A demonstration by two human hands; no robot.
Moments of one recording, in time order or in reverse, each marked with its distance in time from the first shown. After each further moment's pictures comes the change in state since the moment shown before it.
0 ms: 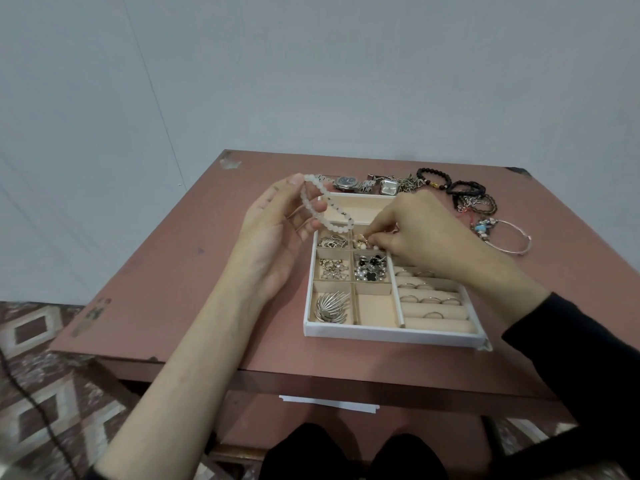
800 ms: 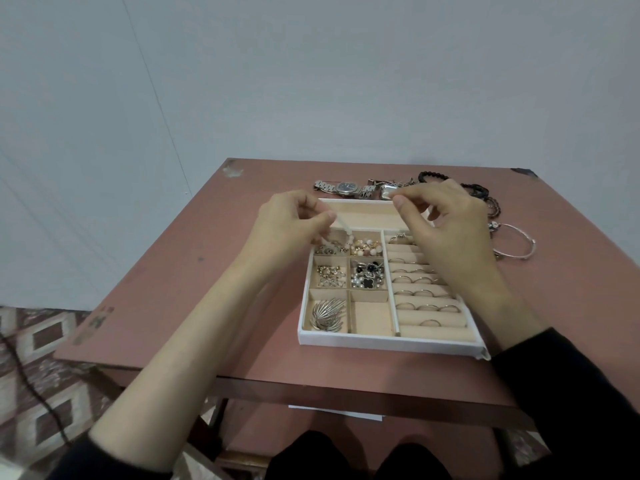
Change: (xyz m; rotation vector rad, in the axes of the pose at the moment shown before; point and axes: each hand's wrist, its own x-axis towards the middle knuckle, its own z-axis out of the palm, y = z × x) left_hand 0.016 0.001 0.003 1.060 0.002 0.071; right_hand -0.013 0.028 0.015 0.341 0.659 -0.043
